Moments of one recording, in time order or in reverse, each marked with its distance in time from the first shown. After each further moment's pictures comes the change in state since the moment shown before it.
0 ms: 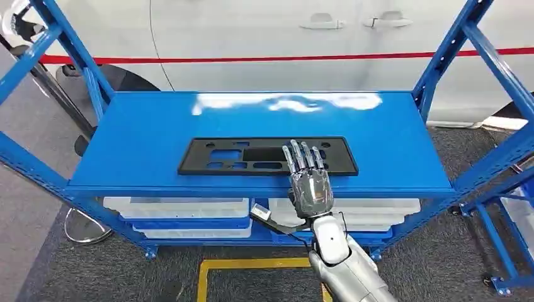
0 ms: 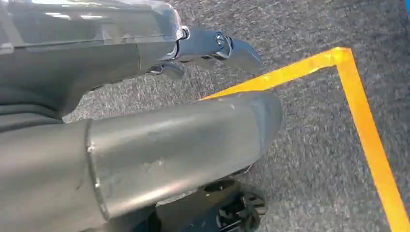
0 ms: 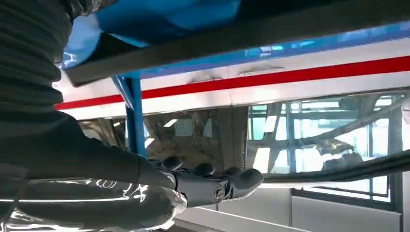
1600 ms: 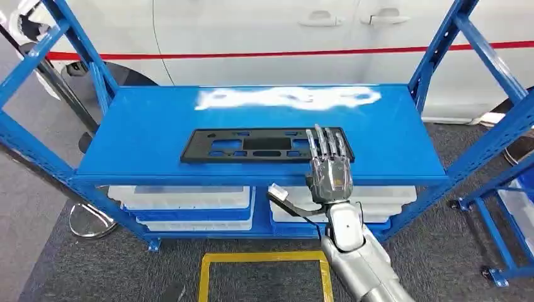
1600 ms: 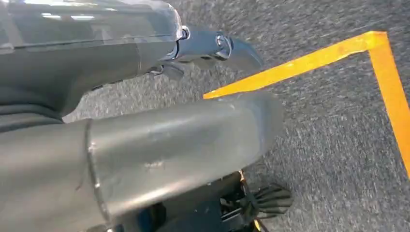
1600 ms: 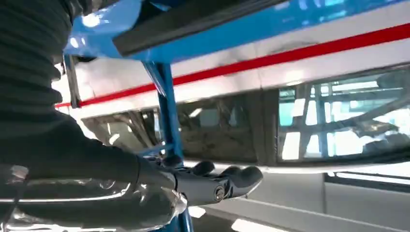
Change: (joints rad) left arm 0.003 -0.006 -0.001 0.000 0.011 -0.014 0.047; right arm -0.021 -0.029 -0.114 -0.034 0.000 0.000 0.000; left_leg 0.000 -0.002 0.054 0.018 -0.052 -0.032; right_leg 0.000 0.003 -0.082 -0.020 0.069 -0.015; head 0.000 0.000
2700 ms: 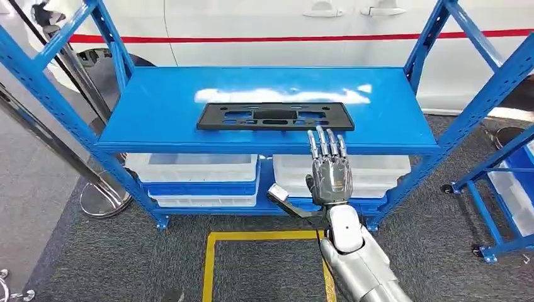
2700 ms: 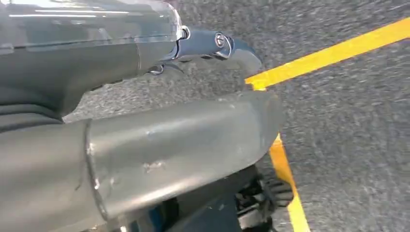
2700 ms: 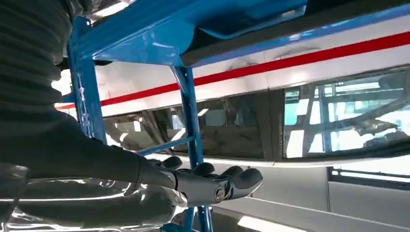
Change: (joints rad) left arm 0.008 0.004 0.000 0.000 0.005 -0.044 0.014; right arm -0.001 0.008 -0.004 0.005 0.000 0.000 0.019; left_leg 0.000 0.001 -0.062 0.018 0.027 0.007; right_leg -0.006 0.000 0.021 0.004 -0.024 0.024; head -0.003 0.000
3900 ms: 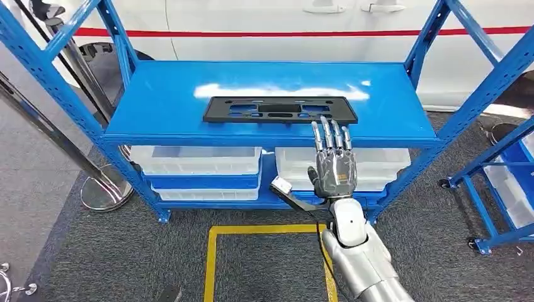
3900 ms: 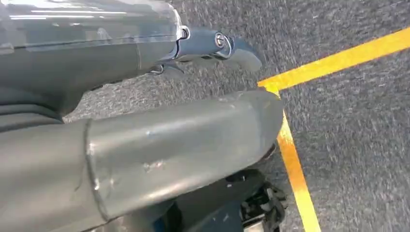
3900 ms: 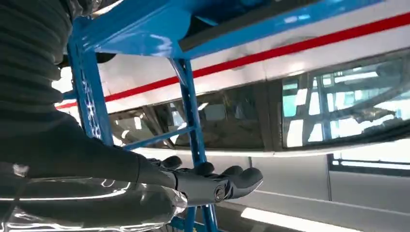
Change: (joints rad) left arm 0.004 0.008 0.000 0.000 0.010 -0.003 0.015; right arm 0.005 0.027 -0.083 -0.032 0.000 0.001 -0.079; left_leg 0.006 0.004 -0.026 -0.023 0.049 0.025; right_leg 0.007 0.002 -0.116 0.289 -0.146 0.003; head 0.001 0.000
